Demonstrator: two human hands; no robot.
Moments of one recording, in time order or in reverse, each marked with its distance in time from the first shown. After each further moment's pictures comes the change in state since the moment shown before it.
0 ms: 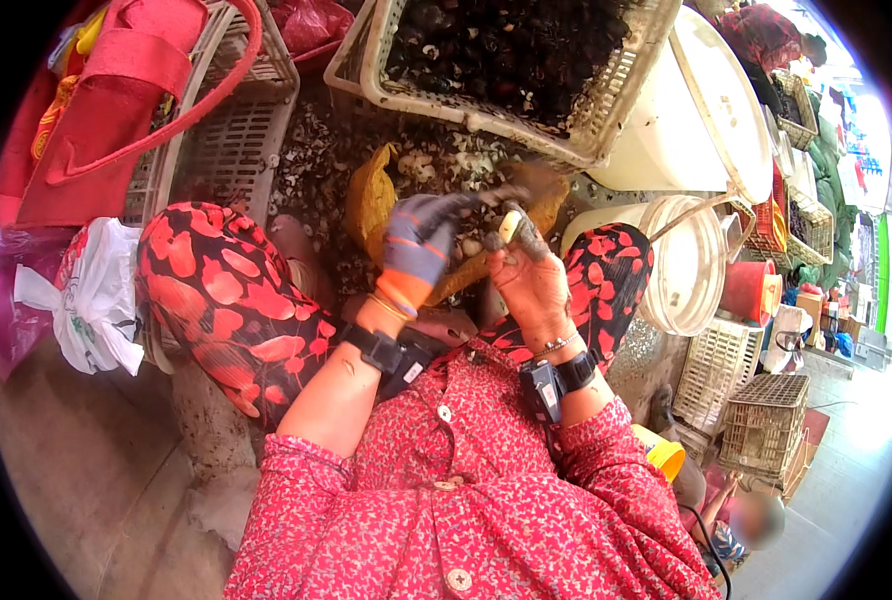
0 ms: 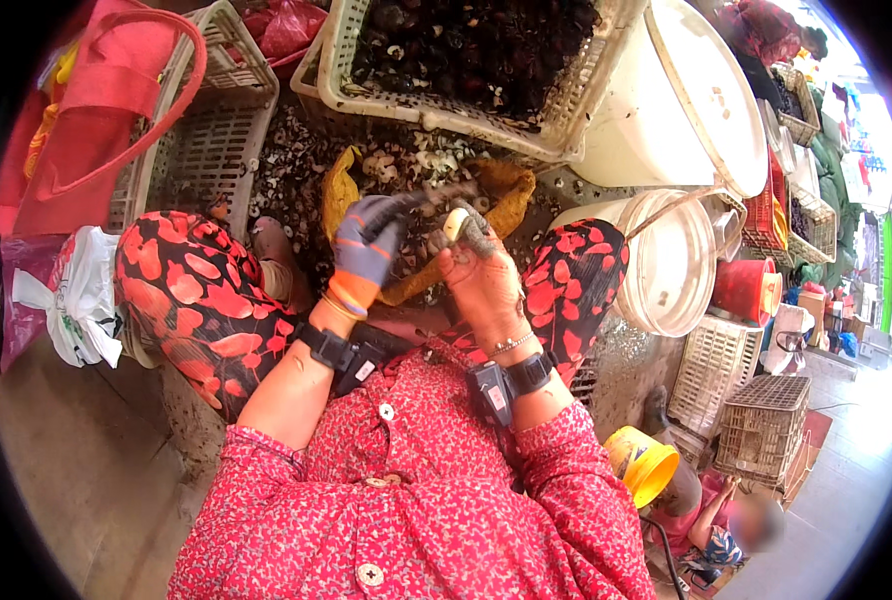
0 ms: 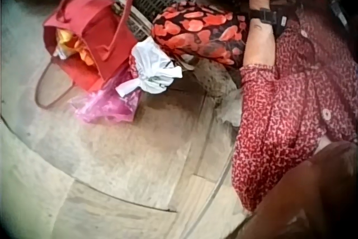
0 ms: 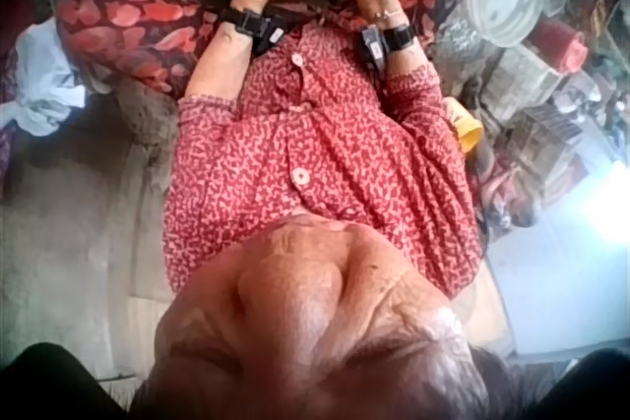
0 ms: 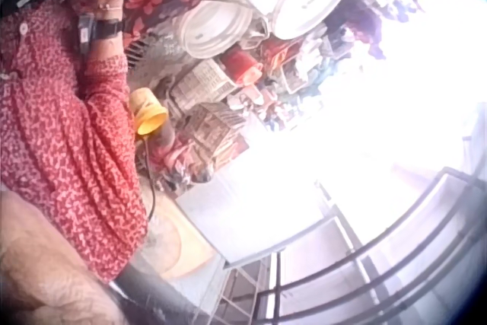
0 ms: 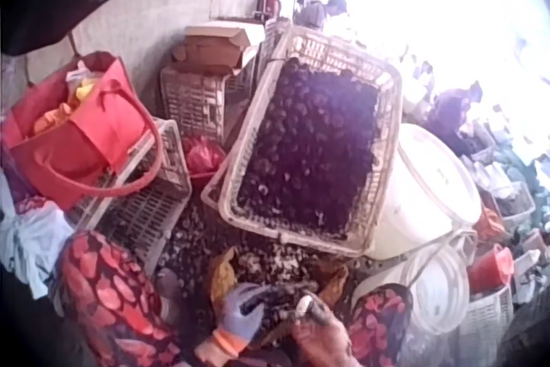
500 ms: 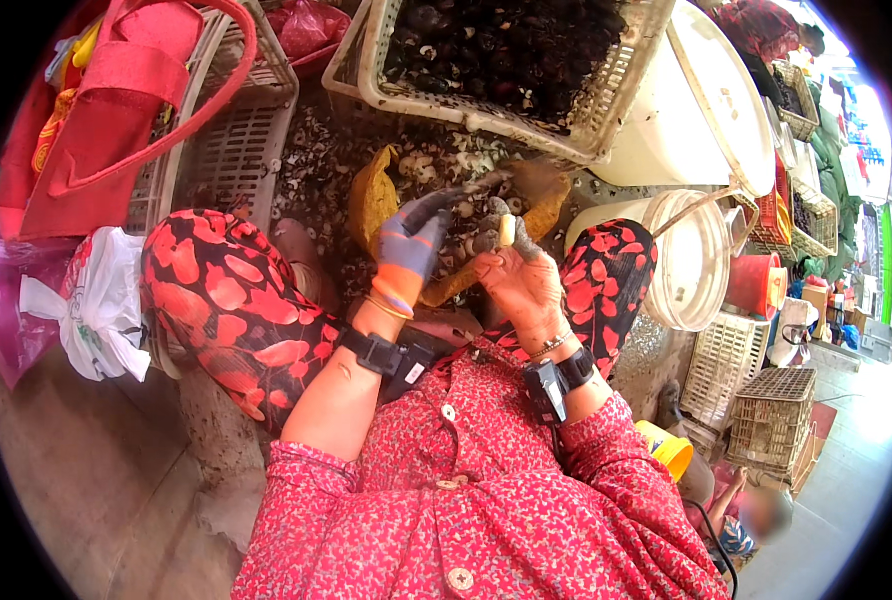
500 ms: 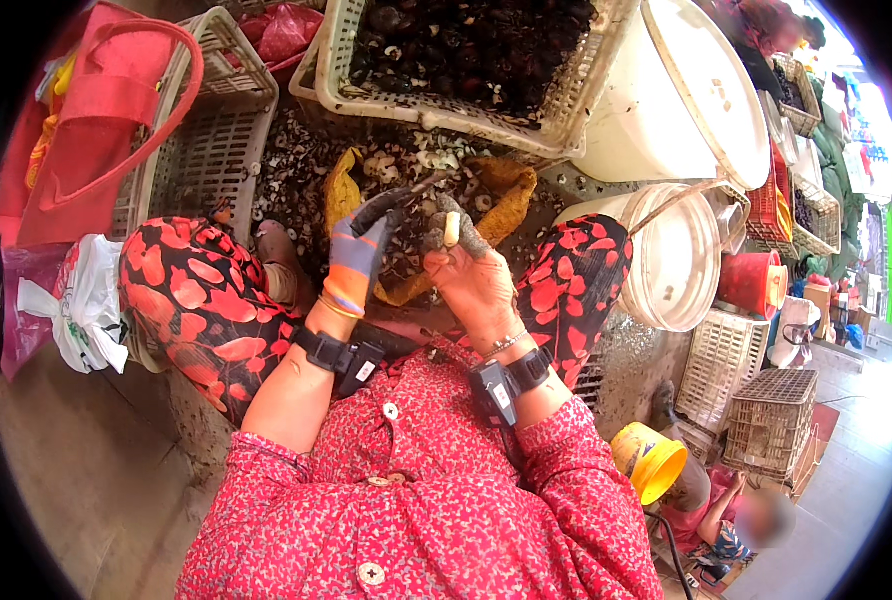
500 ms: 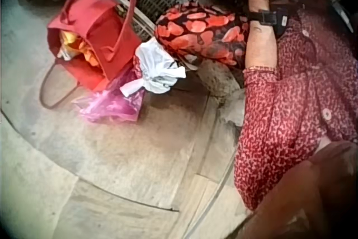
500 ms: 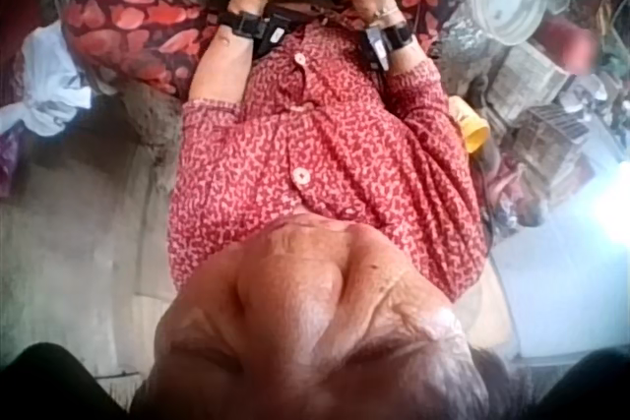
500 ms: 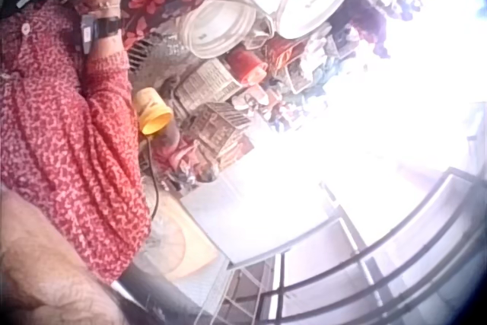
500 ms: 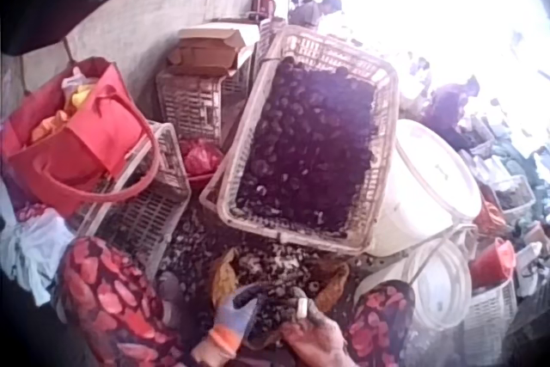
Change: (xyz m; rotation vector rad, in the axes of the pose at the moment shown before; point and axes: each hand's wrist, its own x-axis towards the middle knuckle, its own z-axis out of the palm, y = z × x) left_hand 0.000 0.005 -0.003 -0.398 0.007 -0.380; right_hand 0.000 0.008 0.009 0.330 -0.073 0.132
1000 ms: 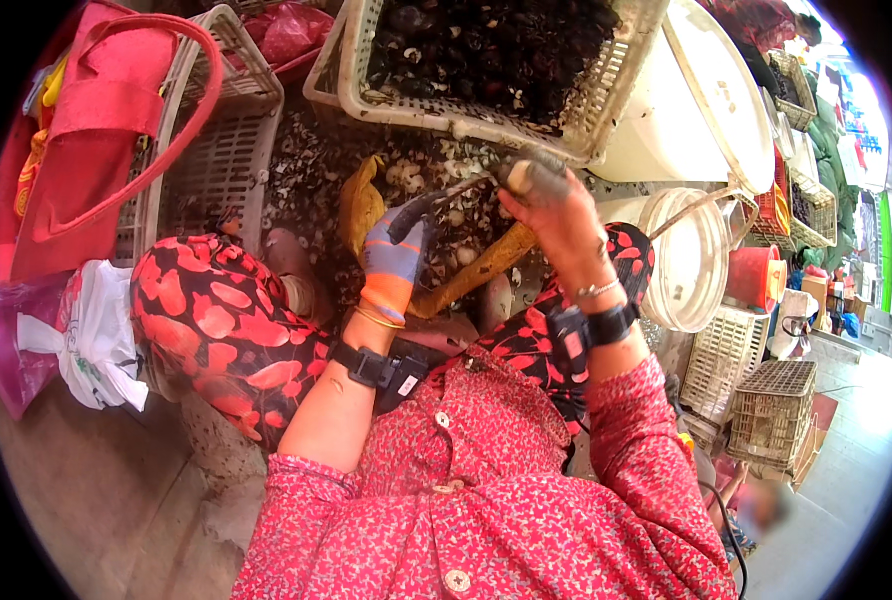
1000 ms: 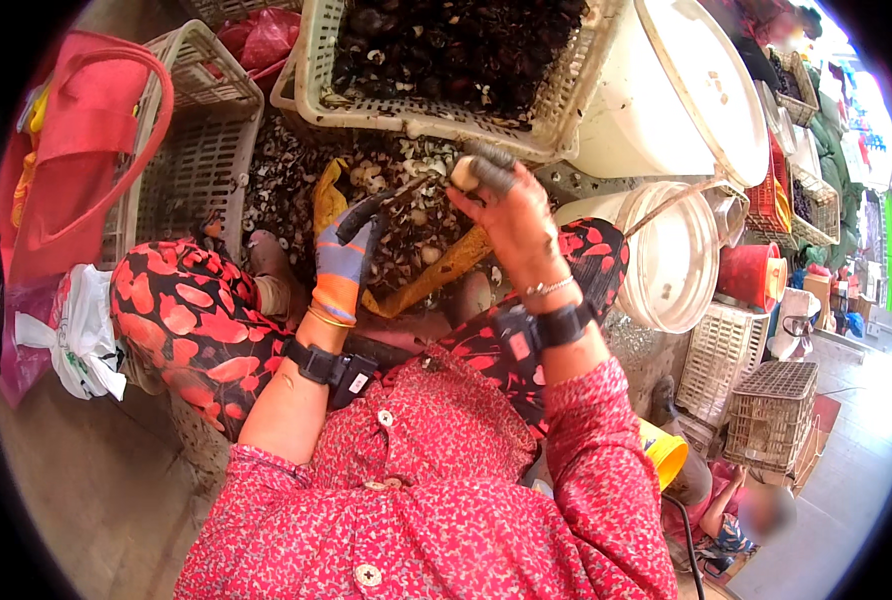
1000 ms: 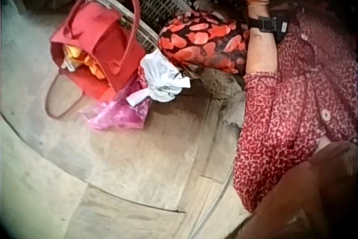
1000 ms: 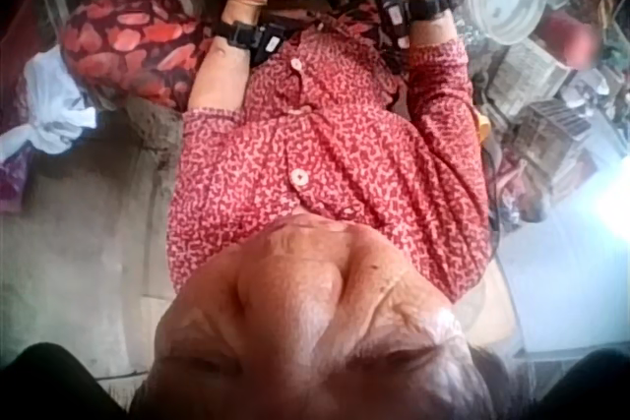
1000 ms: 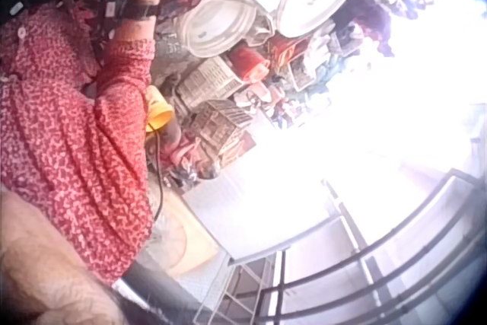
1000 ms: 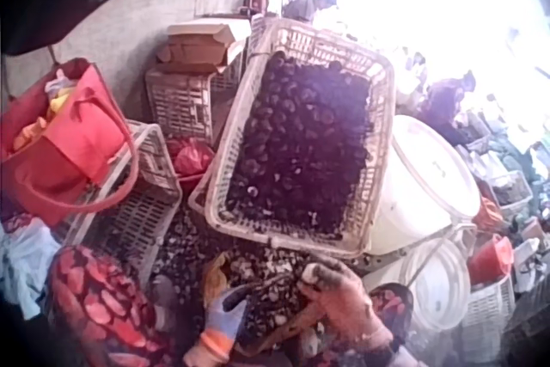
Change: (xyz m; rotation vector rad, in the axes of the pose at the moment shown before) left_hand 0.021 -0.023 -0.013 0.178 0.104 0.132; right_hand 0.041 -0.071 0.049 -0.751 0.121 -0.253
